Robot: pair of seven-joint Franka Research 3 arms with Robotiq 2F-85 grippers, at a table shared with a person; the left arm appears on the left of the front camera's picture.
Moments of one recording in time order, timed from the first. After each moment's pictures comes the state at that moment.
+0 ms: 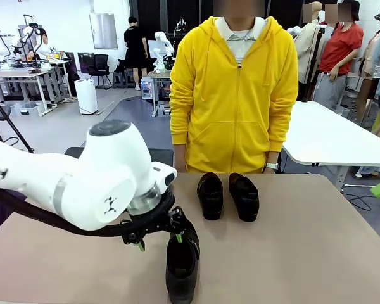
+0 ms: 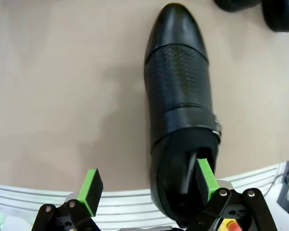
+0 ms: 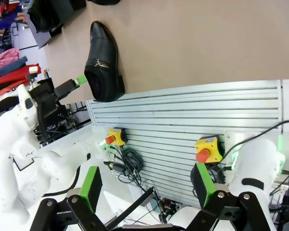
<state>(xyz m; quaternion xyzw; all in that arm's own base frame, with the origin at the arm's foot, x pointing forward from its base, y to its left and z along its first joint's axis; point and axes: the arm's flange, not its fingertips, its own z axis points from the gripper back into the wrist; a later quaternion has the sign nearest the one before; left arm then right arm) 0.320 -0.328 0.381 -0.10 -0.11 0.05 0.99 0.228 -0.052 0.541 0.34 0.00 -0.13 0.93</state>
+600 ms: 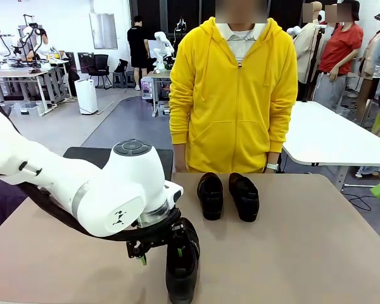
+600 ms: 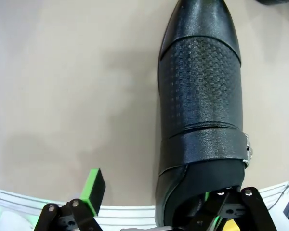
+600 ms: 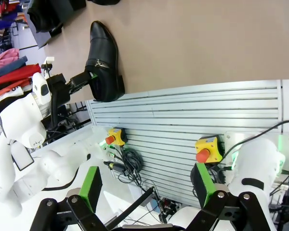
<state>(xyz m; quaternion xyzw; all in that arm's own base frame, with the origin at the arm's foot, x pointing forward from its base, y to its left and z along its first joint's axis) 0.333 -0.341 0.339 -0.06 -0.08 0.07 0.99 0.228 -0.052 0.541 0.34 0.00 -0.13 0.93</state>
